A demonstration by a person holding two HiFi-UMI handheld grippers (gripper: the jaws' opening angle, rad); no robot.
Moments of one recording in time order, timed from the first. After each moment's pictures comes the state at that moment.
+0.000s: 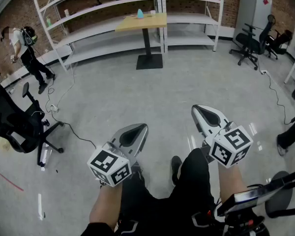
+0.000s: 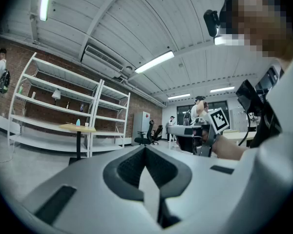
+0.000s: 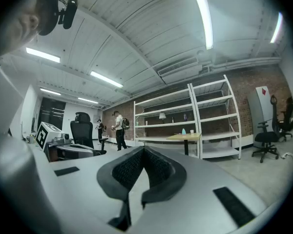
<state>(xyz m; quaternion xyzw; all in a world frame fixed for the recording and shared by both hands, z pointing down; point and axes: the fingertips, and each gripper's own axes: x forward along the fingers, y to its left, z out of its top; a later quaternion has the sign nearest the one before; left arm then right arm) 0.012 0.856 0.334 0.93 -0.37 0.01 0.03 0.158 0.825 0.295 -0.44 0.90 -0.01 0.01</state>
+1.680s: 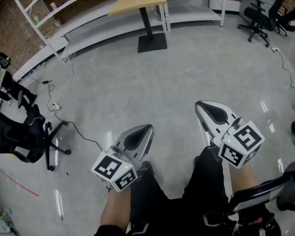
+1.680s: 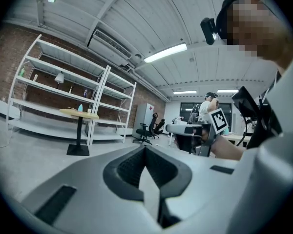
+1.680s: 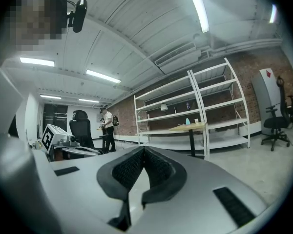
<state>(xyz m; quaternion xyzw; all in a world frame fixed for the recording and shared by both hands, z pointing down) 0.006 0.746 0.391 0.92 -0.37 0.04 0.09 0.142 0.713 0.349 -0.41 0.91 -0.06 -0.01</state>
